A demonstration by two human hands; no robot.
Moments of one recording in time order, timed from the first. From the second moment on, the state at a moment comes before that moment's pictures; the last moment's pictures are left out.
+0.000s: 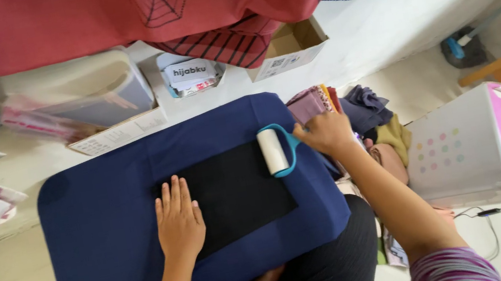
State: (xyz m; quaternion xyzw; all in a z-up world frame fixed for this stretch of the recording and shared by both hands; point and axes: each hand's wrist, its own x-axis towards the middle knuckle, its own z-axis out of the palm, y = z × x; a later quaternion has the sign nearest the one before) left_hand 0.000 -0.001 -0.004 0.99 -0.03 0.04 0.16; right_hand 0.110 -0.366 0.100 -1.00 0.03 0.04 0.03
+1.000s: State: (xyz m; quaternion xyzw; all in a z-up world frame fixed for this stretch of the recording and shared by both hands) left_hand -0.001 -0.003 -0.006 0.99 -0.04 0.03 0.17; right_hand 0.019 -0.318 0.020 -0.97 -0.16 -0.07 0.15
